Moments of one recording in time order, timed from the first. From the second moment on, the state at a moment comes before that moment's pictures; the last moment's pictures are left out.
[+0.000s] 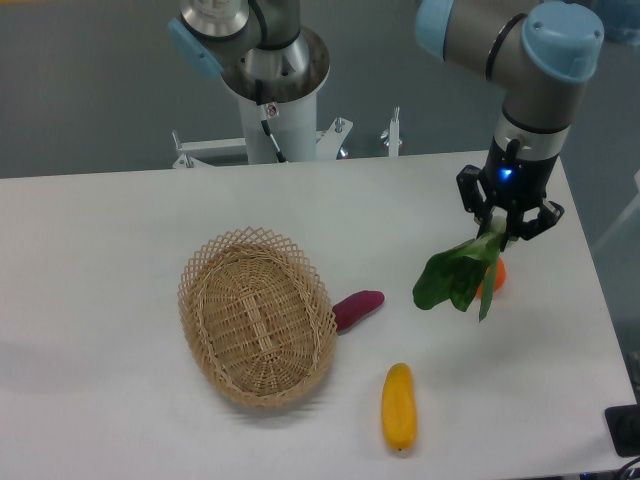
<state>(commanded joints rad) 2.77 -1.83 -1.53 -1.20 1.42 1.44</state>
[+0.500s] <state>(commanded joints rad) 2.77 -1.81 -1.62 -1.16 1.43 1.47</state>
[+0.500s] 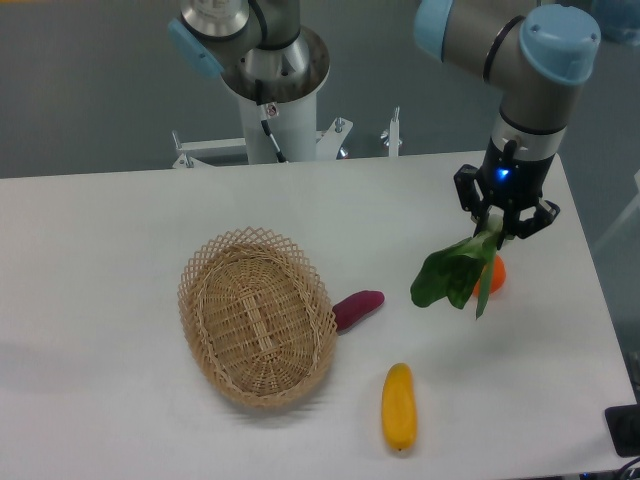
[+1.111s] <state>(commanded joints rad) 2.73 -1.89 -1.73 -0.80 1.43 1.48</state>
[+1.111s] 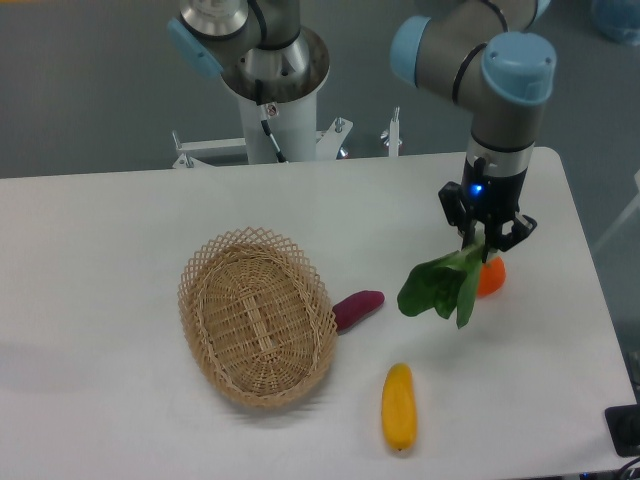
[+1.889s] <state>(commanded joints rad) 2.70 -2.04 -1.71 -0.74 1.43 1.50</state>
